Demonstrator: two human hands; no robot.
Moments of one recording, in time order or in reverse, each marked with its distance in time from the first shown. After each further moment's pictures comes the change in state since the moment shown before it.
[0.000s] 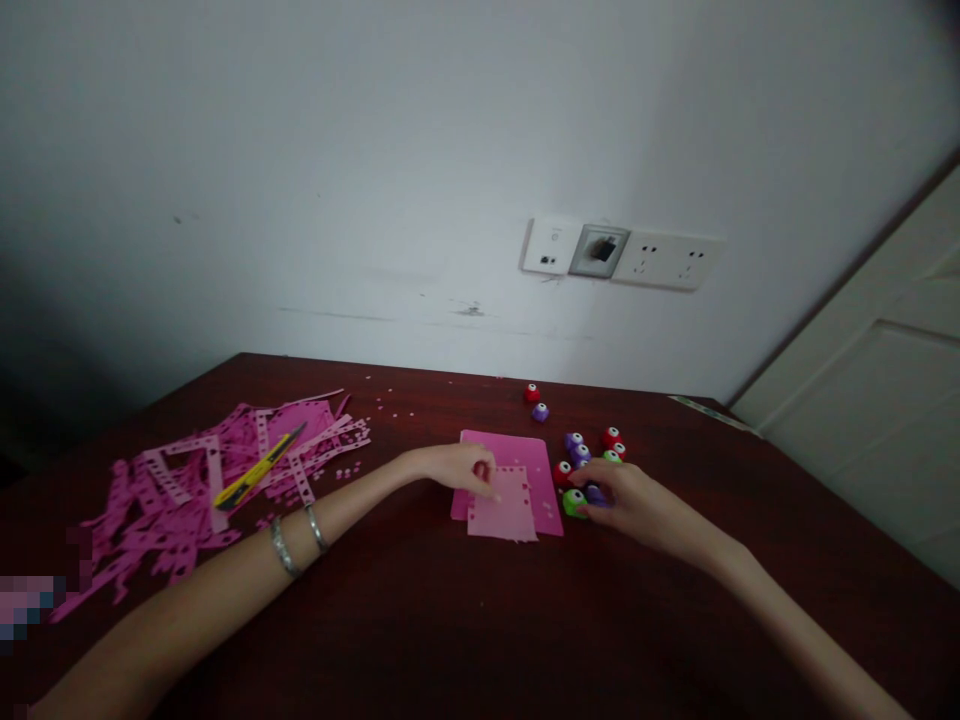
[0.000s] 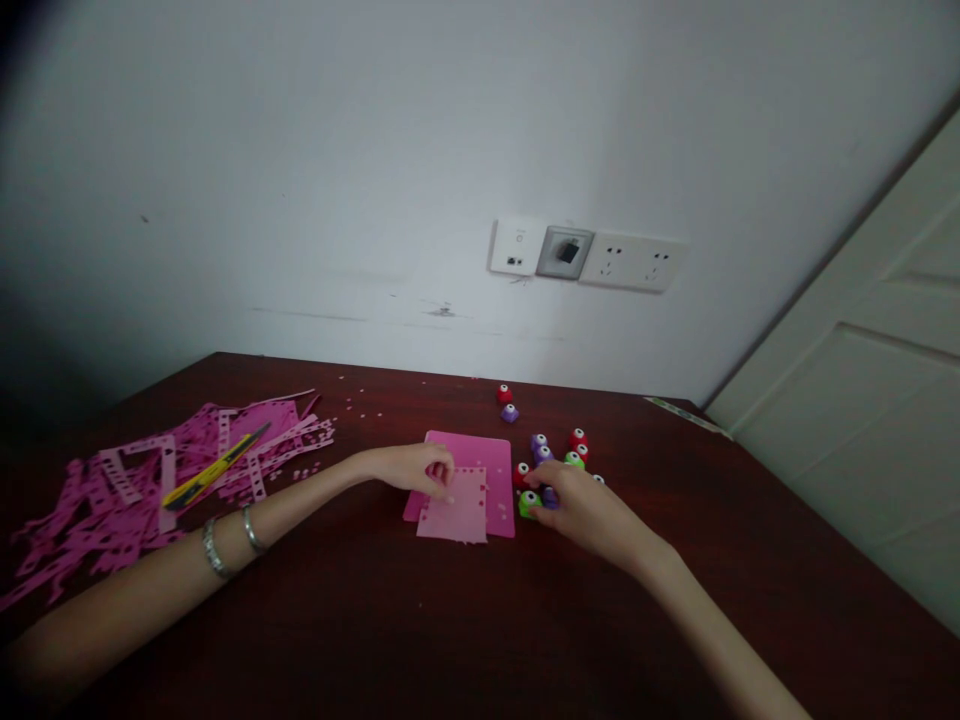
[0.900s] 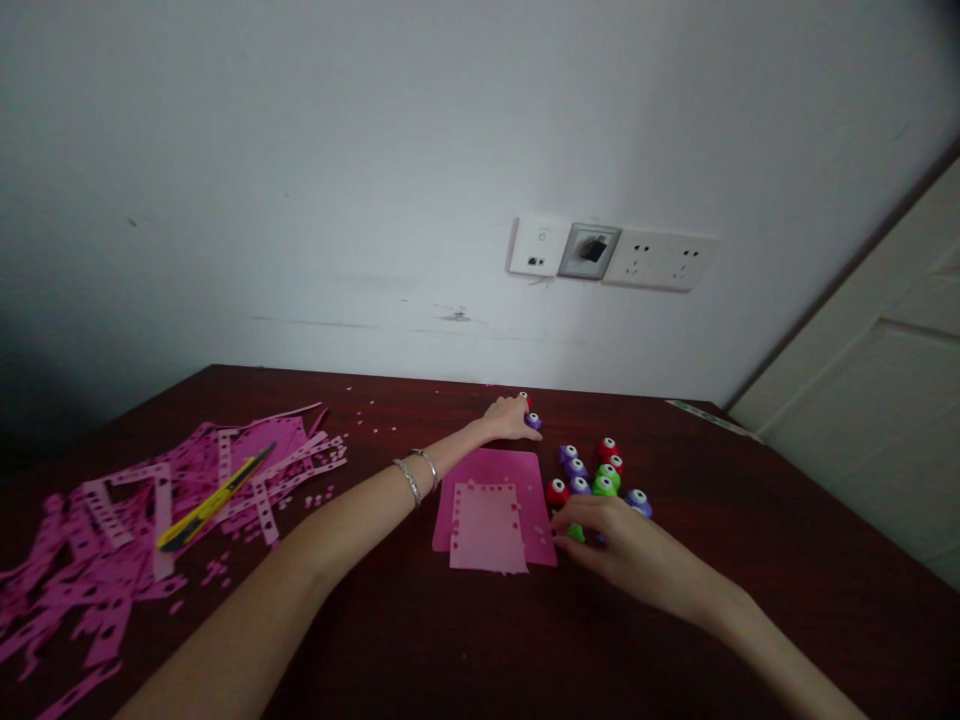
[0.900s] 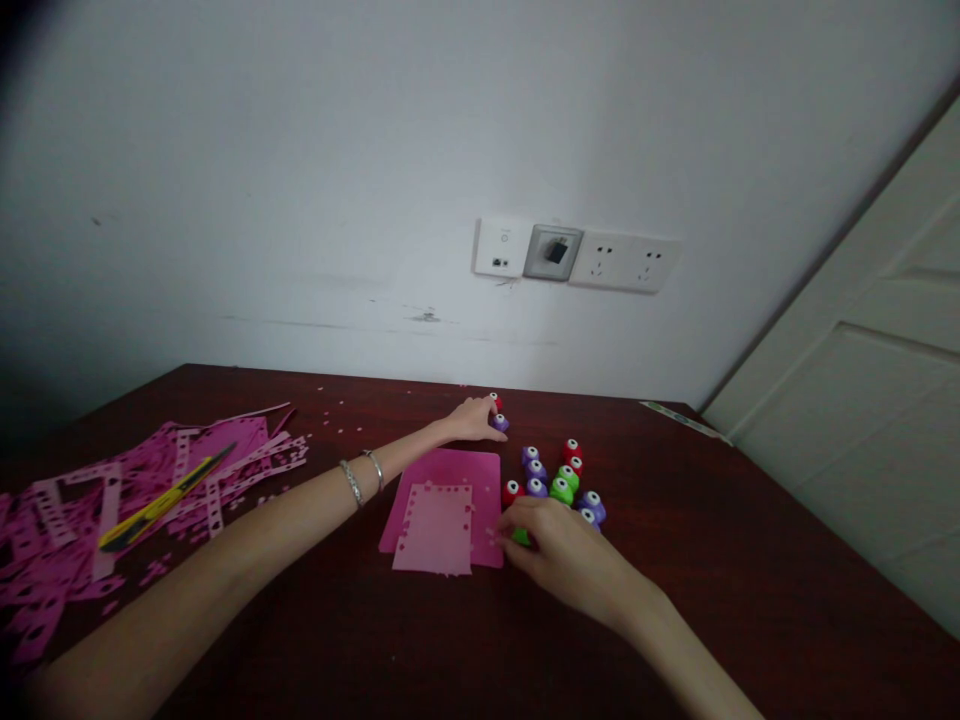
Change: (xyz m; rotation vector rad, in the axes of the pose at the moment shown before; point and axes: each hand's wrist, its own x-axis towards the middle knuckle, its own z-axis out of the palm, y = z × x) left_hand 0.152 -0.016 -0.024 0.302 0.438 -0.197; right_hand -0.003 -0.028 0.001 0.085 -0.048 -0.111
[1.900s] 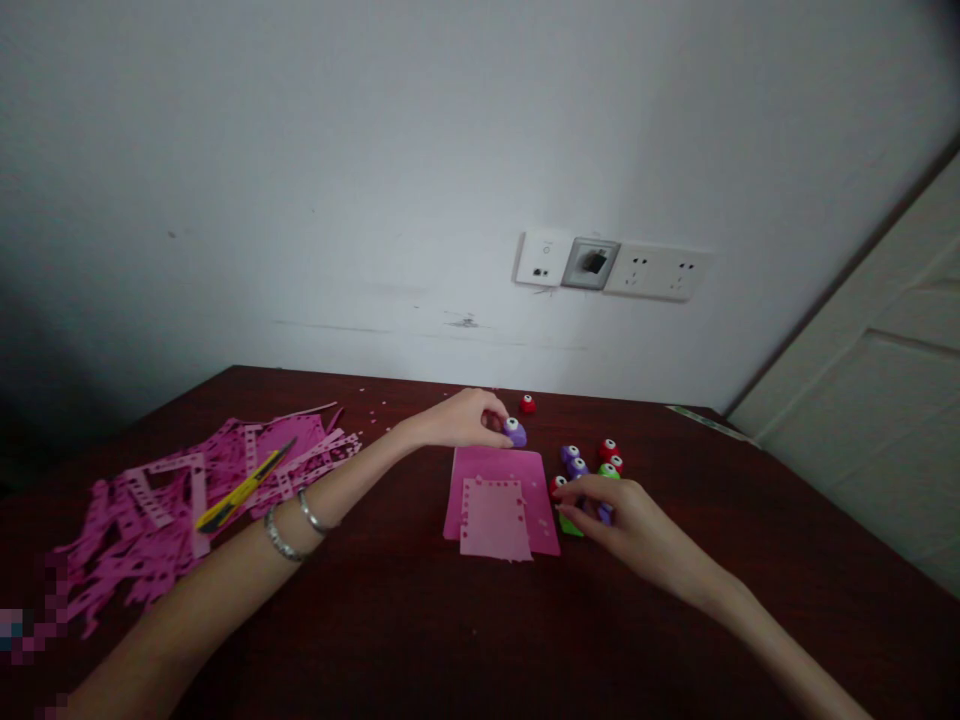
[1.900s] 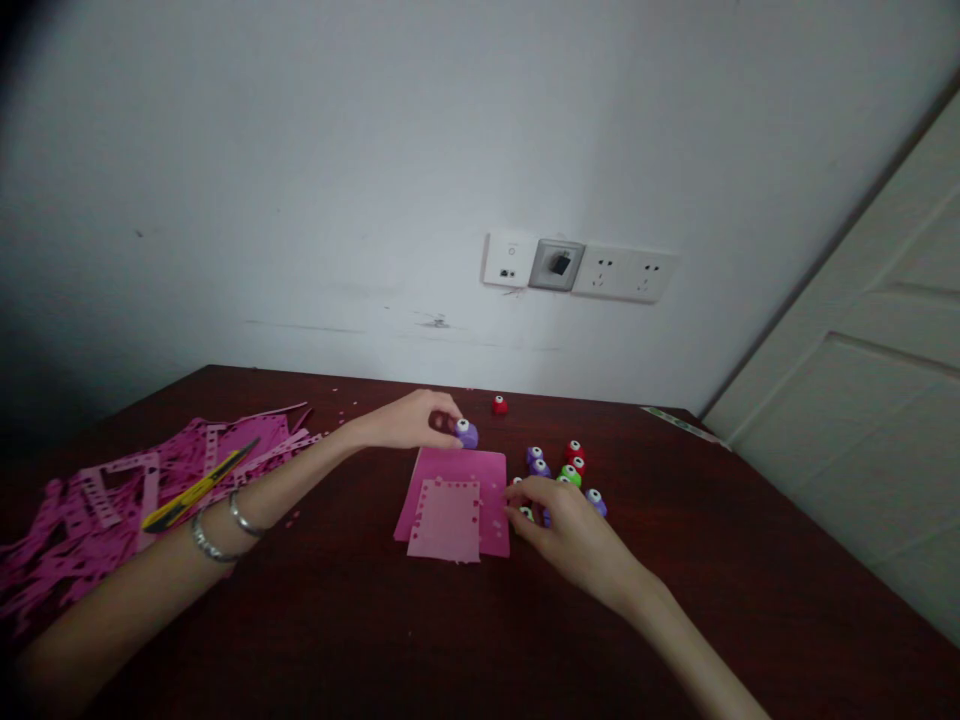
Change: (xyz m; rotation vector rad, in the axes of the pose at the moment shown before) left_hand -0.125 0.019 -0.113 -0.296 -0.078 0.227; right_hand -0.002 -0.011 -0.007 0.115 0.192 0.035
